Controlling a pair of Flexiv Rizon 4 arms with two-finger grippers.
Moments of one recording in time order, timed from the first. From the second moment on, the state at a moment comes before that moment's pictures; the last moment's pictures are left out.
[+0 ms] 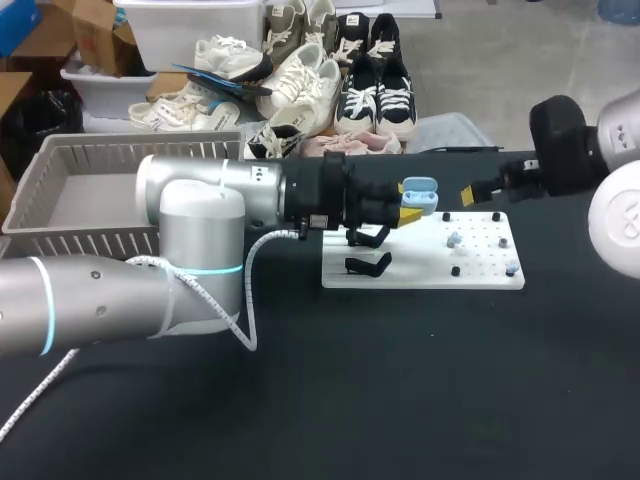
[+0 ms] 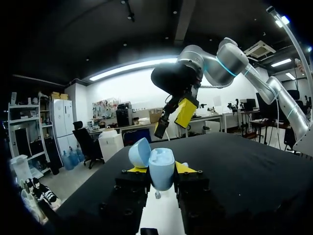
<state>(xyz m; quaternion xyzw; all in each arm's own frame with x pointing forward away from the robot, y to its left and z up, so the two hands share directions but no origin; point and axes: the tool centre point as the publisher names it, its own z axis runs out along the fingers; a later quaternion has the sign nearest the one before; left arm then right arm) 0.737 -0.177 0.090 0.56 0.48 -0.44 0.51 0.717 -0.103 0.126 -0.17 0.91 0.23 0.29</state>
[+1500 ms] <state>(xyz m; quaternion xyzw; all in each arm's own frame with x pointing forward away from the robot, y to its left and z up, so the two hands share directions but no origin) 0.723 -0.167 0.082 0.54 0.51 -0.45 0.50 0.671 -0.127 0.098 -0.14 0.96 0.13 0.19</state>
